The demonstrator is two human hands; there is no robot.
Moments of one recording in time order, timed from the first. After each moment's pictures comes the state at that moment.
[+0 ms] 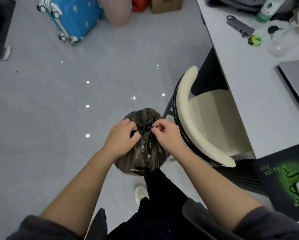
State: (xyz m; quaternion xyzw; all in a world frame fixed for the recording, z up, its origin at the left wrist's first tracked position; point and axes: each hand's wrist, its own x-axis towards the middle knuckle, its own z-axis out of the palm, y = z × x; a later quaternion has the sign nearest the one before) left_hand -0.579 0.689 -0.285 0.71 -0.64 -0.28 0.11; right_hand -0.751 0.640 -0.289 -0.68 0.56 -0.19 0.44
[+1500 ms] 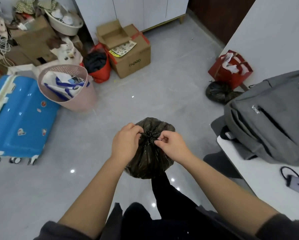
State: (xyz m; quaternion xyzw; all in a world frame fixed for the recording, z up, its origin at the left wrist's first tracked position) left_hand -0.360 -0.256 -0.311 0.62 -0.73 -0.22 0.15; right_hand -0.539 -0.234 -0.310 -0.57 0.67 -0.20 0.43
